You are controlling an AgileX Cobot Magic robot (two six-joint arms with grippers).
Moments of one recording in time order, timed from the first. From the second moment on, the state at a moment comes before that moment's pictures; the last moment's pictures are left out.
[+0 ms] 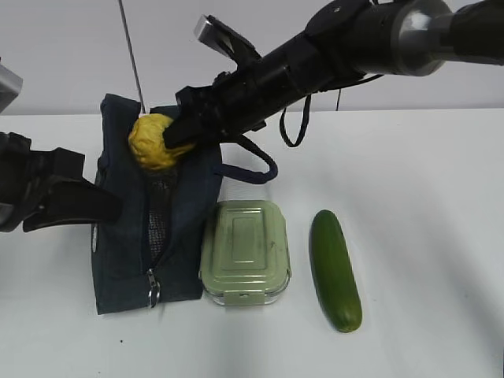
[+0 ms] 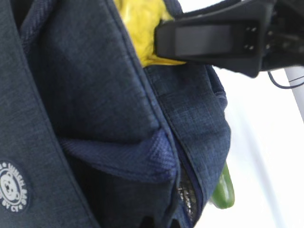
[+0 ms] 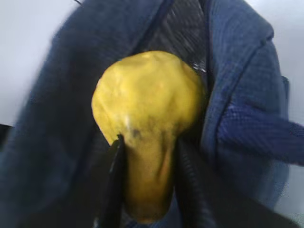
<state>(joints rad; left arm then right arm) -0.17 1.30 -0.70 -1.06 0.71 0.72 0.41 2.17 -1.78 1.05 0.88 -0.75</state>
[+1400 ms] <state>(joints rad) -0.18 1.30 -0.70 -1.03 0.72 0.72 0.28 2.01 -1.85 0.24 1.23 -0.06</state>
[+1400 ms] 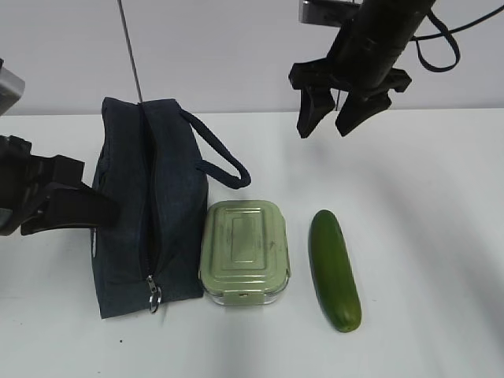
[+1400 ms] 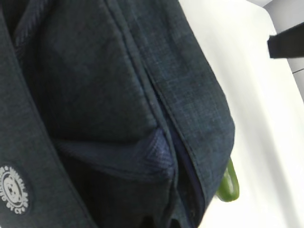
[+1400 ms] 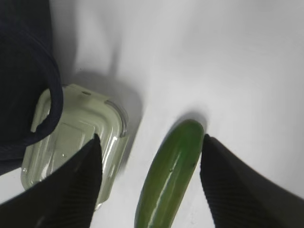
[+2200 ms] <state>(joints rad) -0.18 1.30 -0.70 -1.03 0.72 0.72 0.35 2.16 -1.61 0.16 1.22 0.04</state>
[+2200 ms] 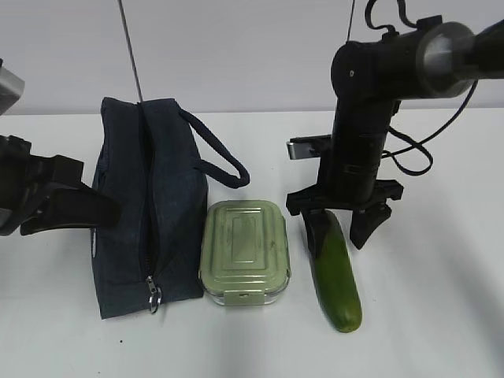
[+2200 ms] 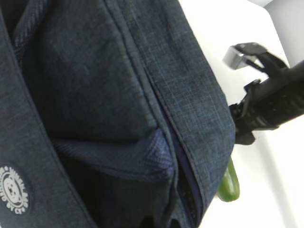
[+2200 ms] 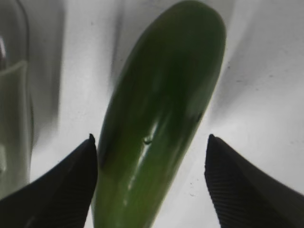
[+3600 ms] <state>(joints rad) -0.18 1.30 -0.70 -1.03 0.72 0.72 0.44 2.13 -2.12 0.95 1.13 -0.35</state>
